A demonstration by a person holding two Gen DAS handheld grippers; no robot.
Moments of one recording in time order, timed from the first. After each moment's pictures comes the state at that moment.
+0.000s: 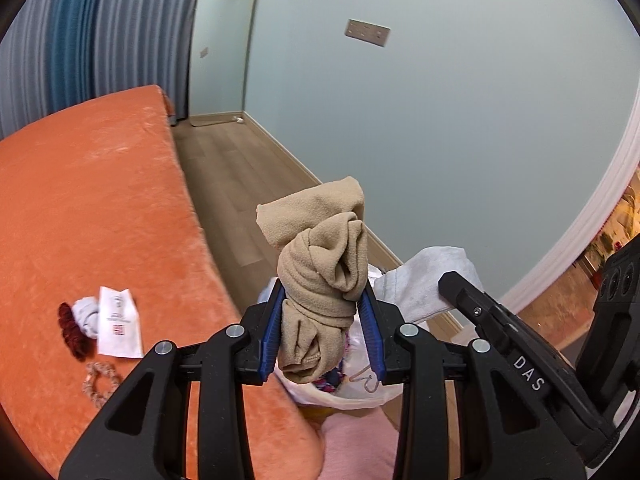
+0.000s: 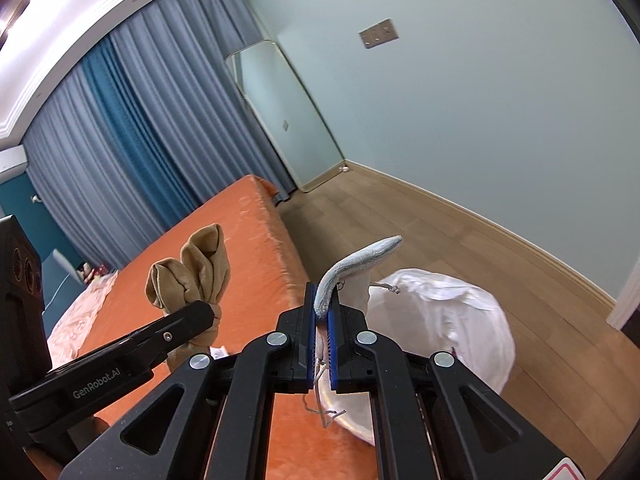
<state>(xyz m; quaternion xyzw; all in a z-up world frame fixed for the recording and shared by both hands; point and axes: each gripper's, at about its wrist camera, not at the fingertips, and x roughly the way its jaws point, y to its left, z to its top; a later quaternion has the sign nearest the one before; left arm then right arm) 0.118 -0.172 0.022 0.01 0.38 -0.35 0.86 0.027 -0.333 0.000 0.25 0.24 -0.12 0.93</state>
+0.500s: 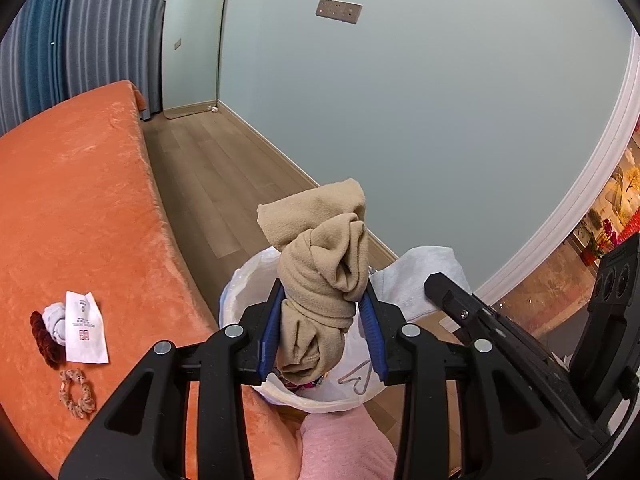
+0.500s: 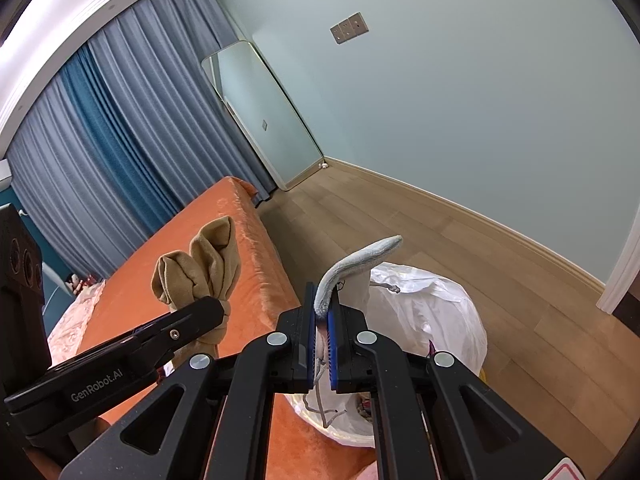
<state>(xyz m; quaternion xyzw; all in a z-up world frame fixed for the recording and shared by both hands) 0.115 -0.217 0.003 0.03 0.39 -0.38 0.84 0.015 -0.352 -0.019 0.27 0.25 -0.15 0.92</state>
